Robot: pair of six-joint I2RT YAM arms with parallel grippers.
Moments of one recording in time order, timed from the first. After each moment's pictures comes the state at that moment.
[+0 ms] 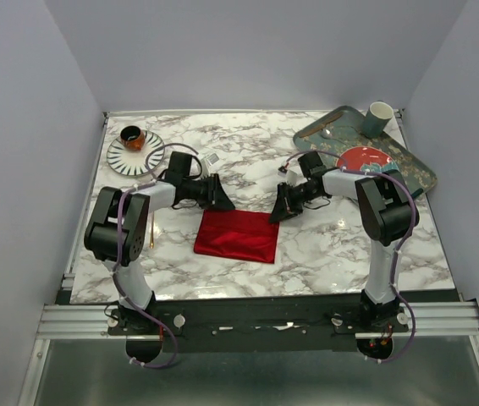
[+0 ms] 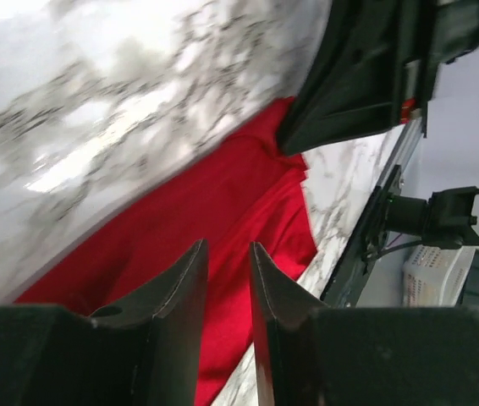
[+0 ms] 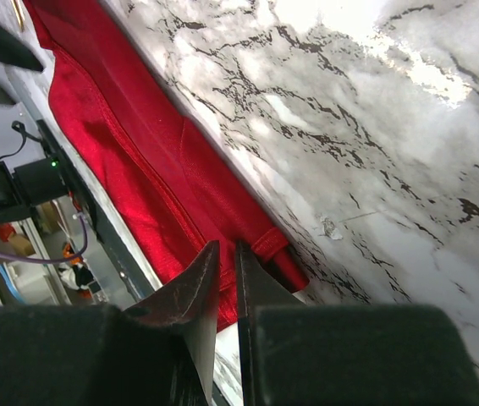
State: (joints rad) left arm -0.23 1.82 0.96 -0.03 0.90 -0.41; right arm 0.35 2.03 1.19 -0.38 -0.83 0.24
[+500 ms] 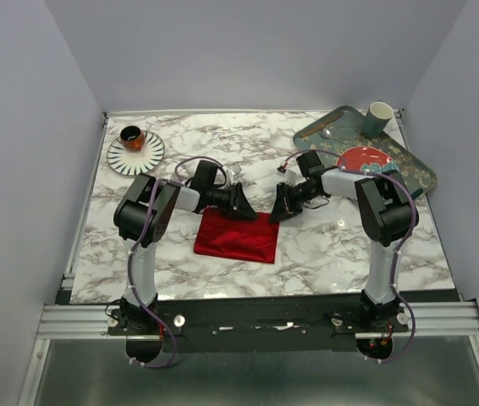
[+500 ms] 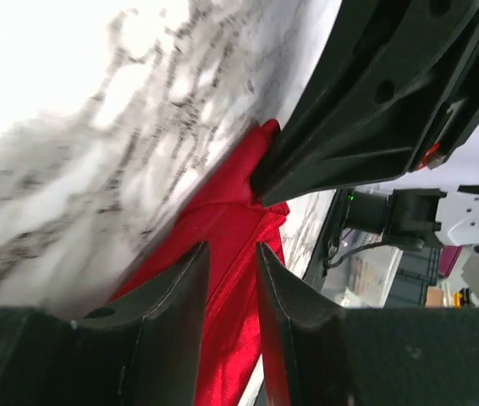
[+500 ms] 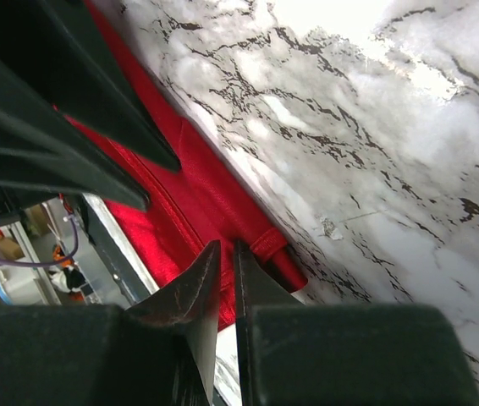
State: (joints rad) left arm -0.41 2.06 1.02 0.25 0.95 -0.68; right arm 0.35 2.03 1.20 -0.40 -0.80 0.23
